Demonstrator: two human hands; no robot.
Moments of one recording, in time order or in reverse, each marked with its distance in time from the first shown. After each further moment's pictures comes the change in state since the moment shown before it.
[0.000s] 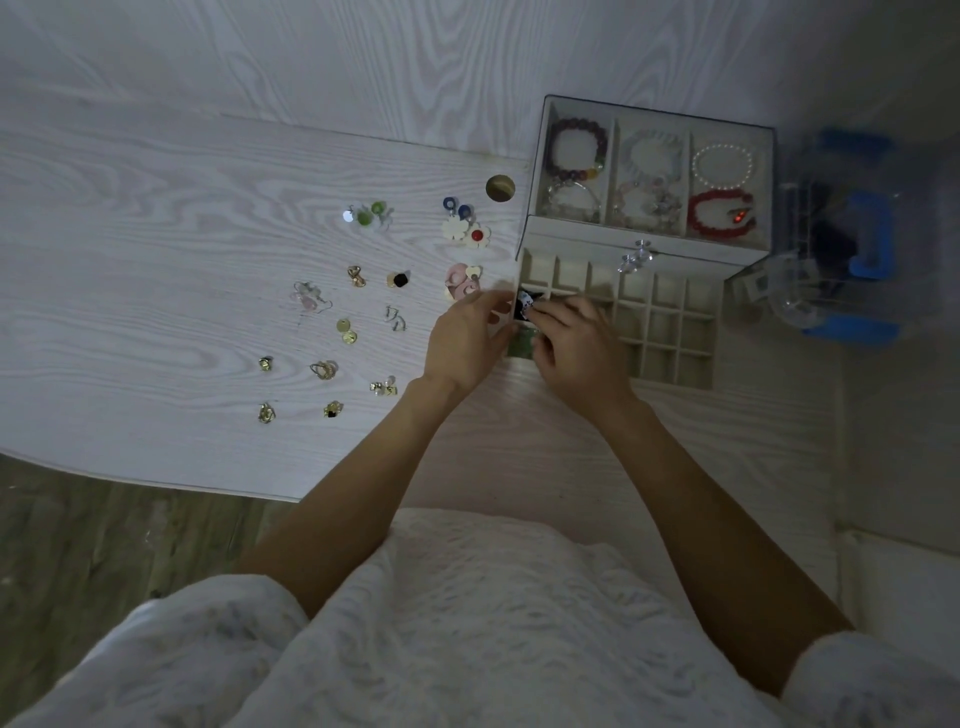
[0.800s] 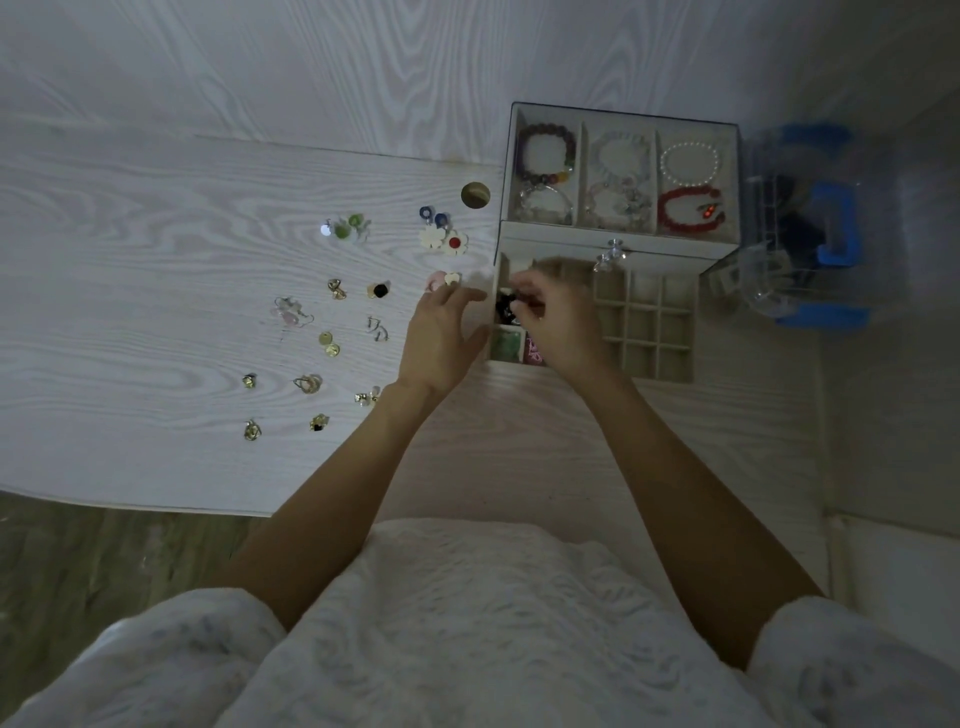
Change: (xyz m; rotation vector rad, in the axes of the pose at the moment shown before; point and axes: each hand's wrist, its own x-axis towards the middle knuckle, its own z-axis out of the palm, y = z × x) left_hand 0.002 -0.003 -0.008 0.059 0.048 0.055; right_hand 0.027 -0.012 -0.025 0.514 0.038 0.311
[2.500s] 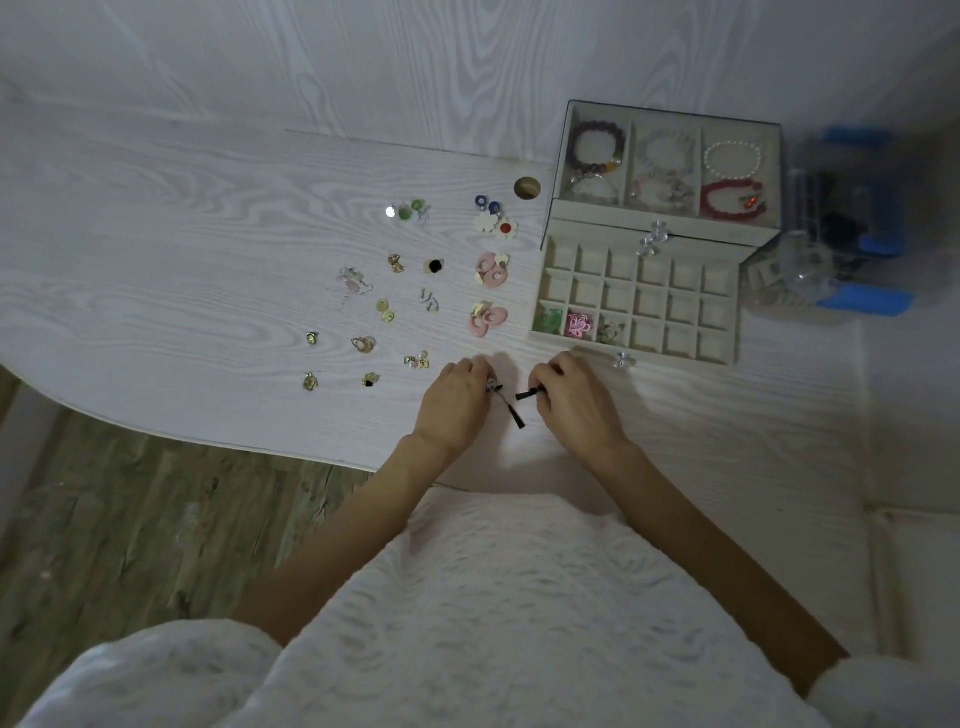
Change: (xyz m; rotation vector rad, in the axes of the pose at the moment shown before) left_hand -0.104 -0.016 0.004 0.236 -0.155 -0.079; right_hand -0.099 0.031 0.048 -0.454 -0.120 -0.239
